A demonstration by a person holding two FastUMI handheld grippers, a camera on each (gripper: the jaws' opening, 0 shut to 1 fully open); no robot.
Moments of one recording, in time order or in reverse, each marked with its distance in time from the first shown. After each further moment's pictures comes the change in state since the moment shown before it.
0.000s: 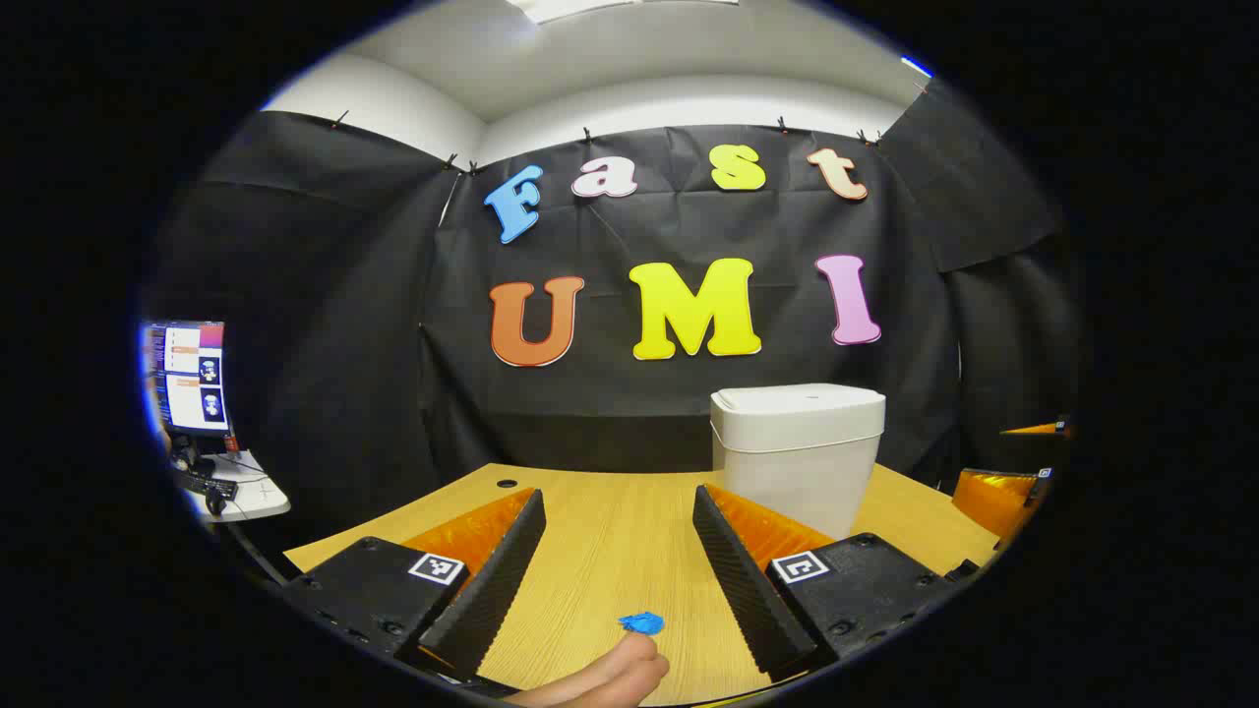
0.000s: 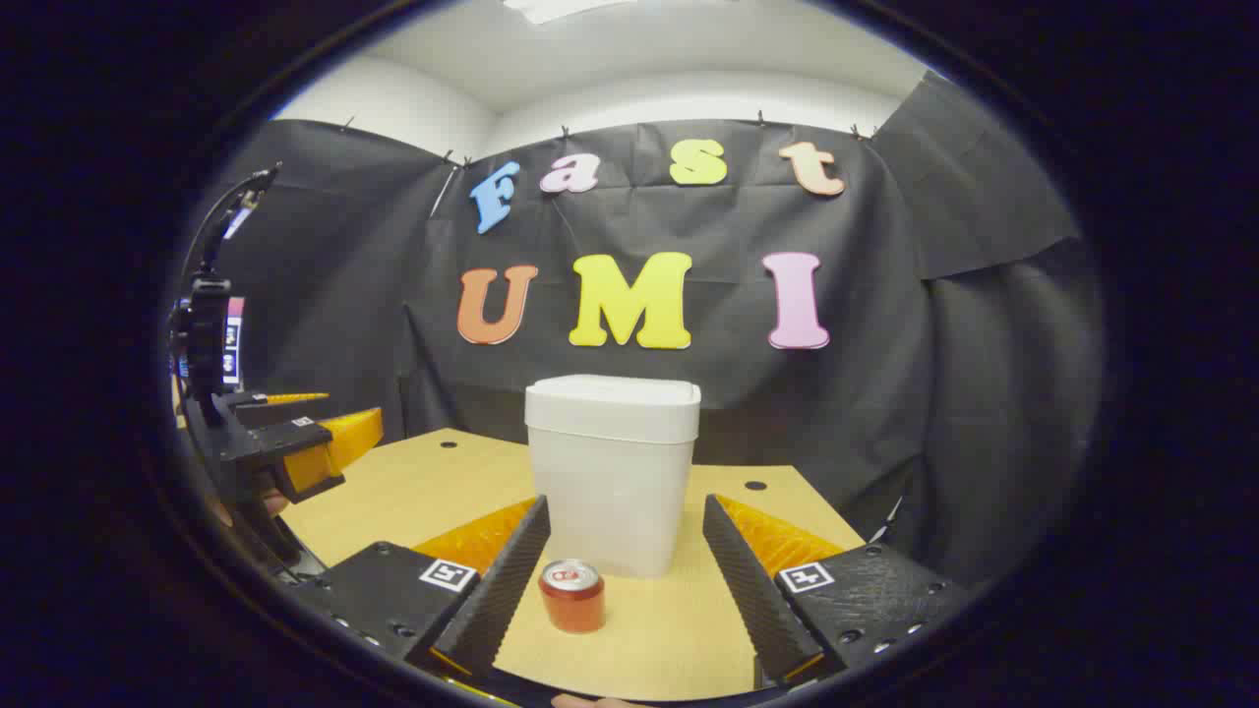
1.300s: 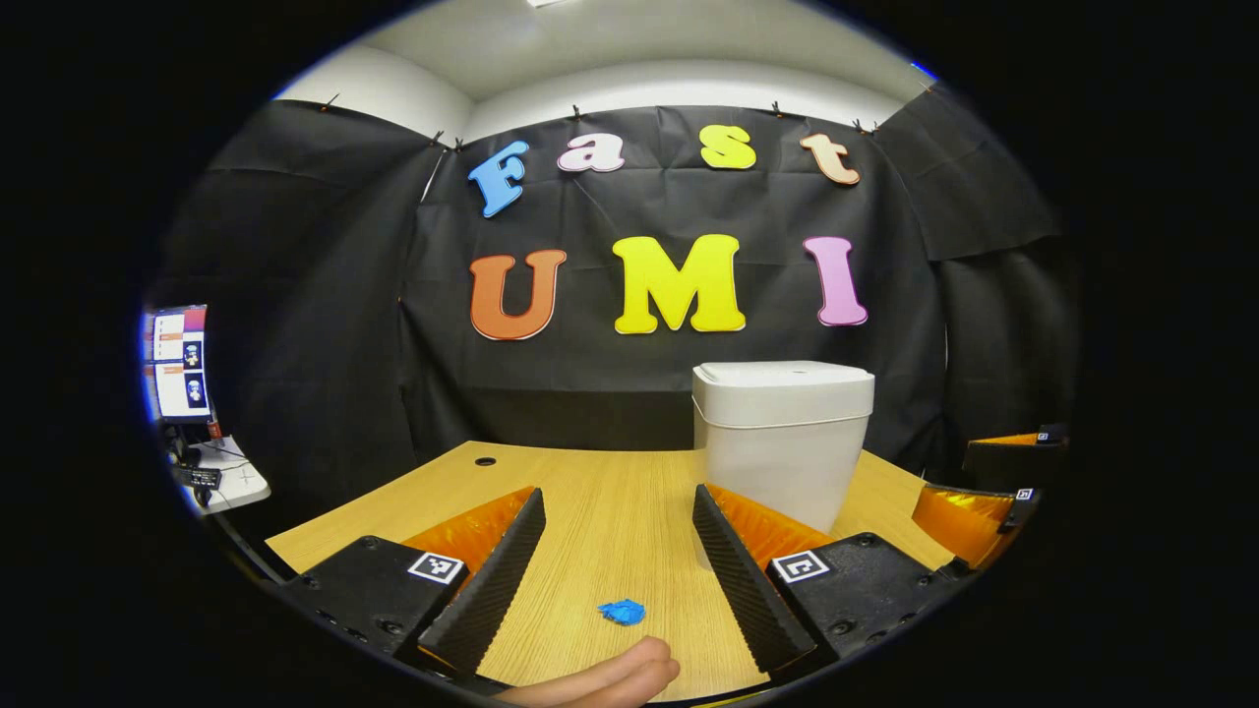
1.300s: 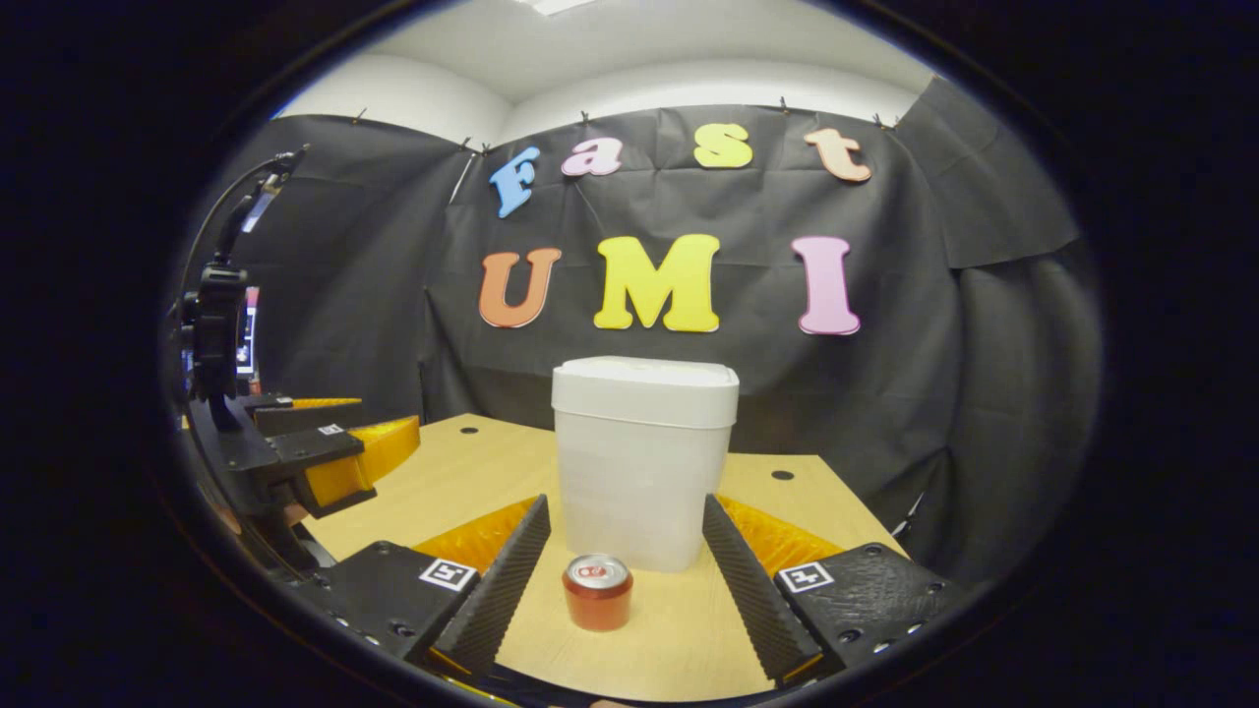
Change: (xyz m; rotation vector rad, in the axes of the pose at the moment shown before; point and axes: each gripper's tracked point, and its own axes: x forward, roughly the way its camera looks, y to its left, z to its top) left arm 0.004 -0.009 -0.023 -0.019 0.082 -0.045; right arm 0.015 0.022 -0.003 -0.003 0.030 0.060
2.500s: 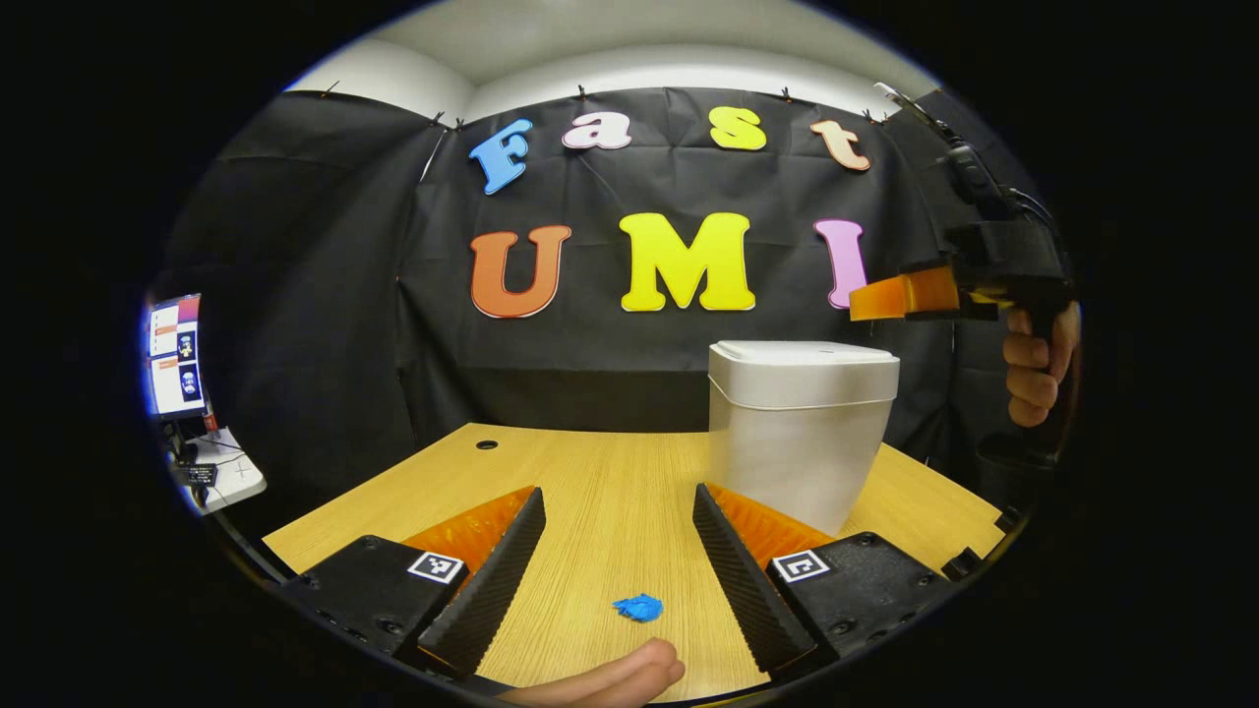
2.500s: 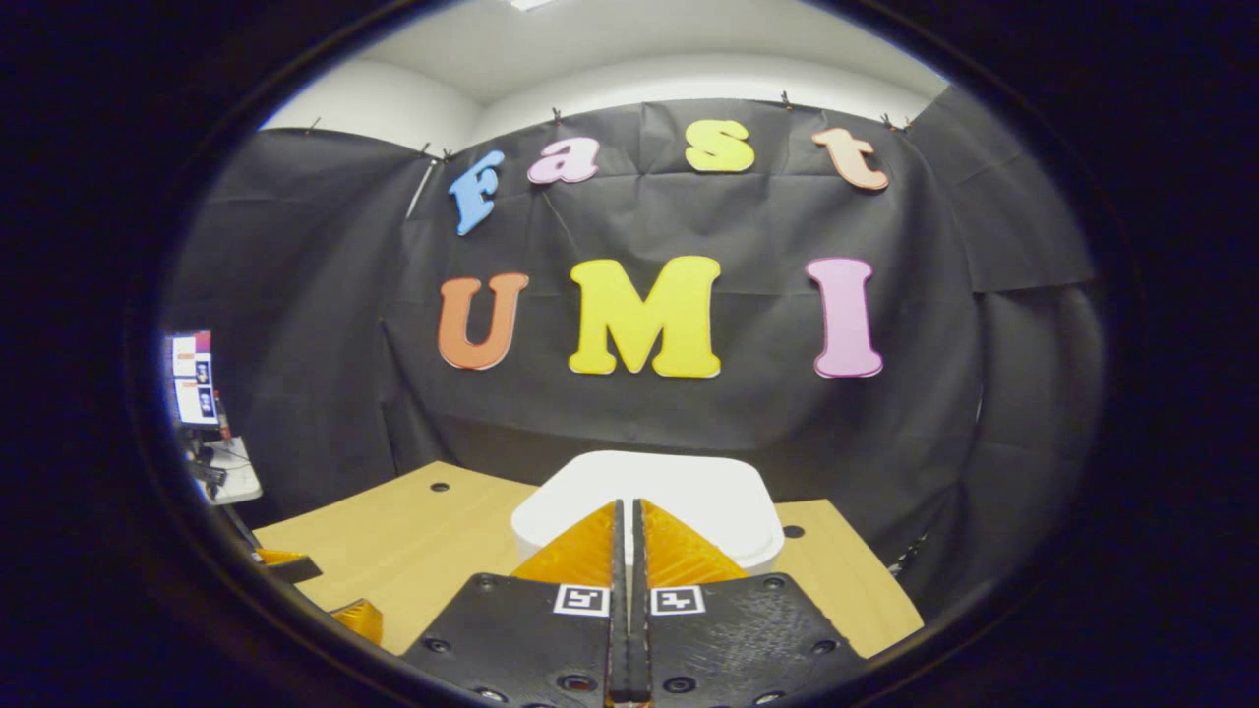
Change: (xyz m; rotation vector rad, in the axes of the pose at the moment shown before) left arm 0.019 0.026 -0.015 -0.019 0.055 0.006; right arm 0.145 0.003 0.121 0.026 0.009 -0.107
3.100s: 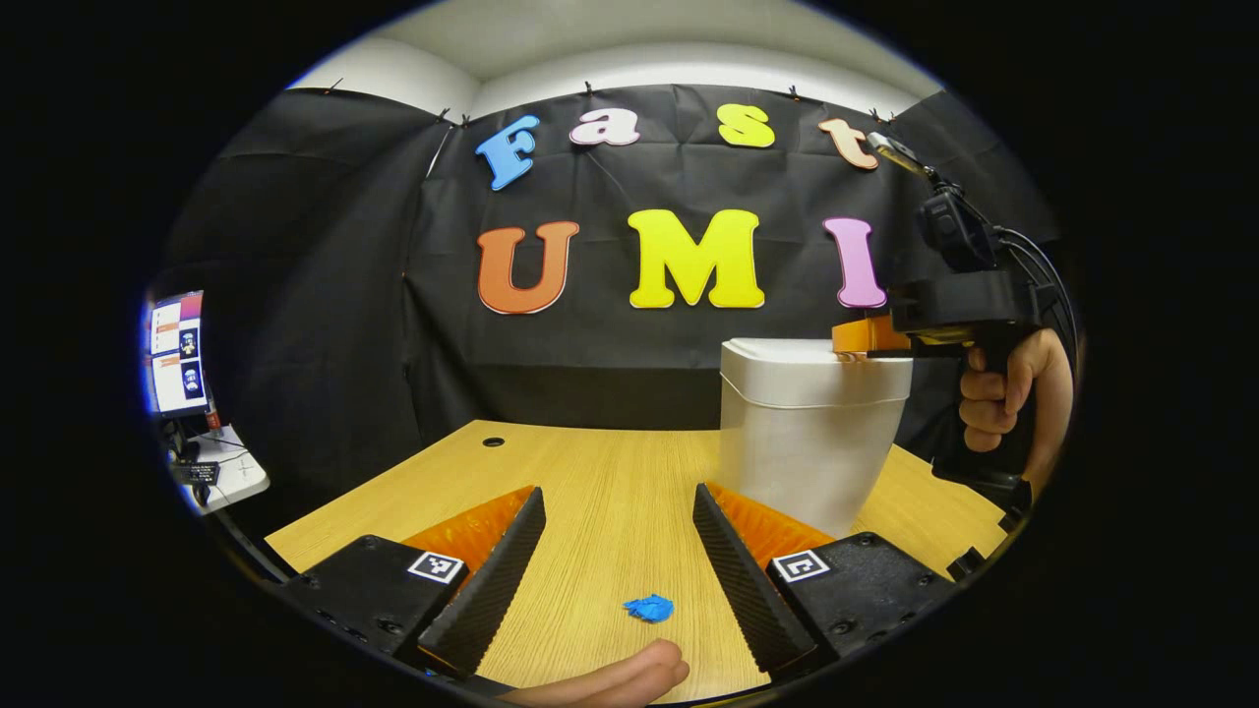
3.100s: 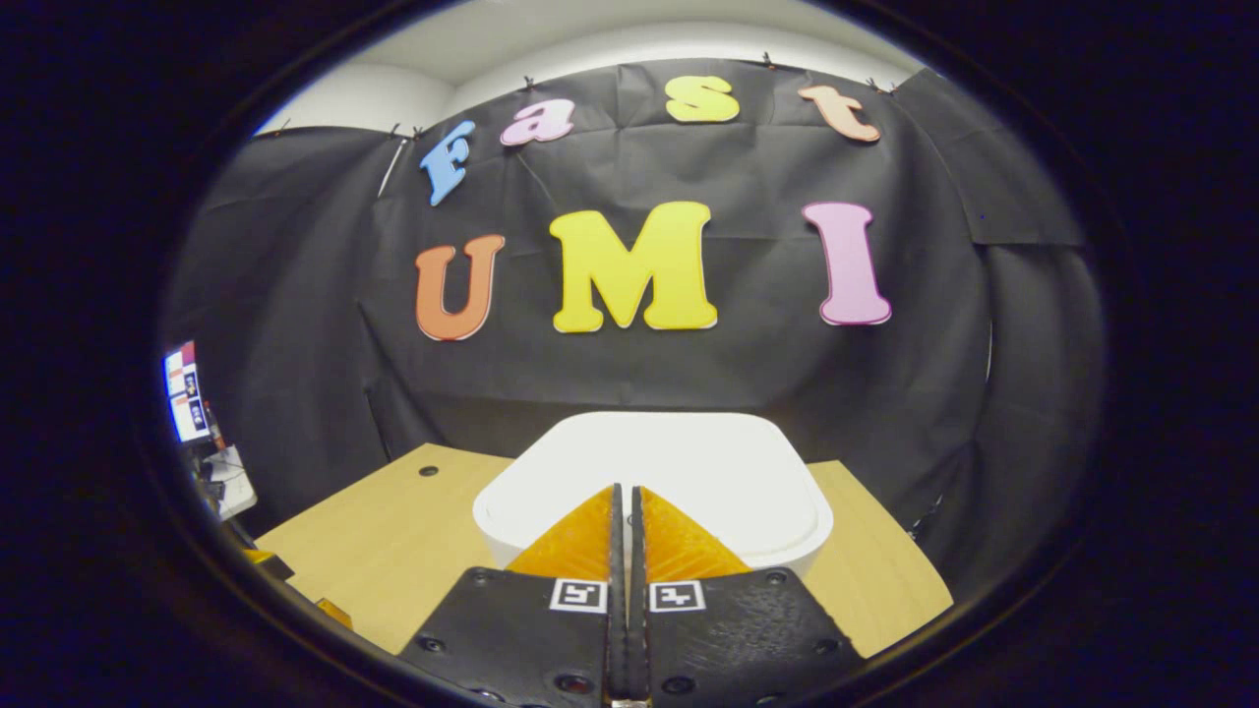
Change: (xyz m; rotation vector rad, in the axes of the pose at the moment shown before) left arm 0.005 0.003 -0.004 0.000 0.012 0.004; right arm 0.038 0.013 -0.037 0.023 0.100 0.006
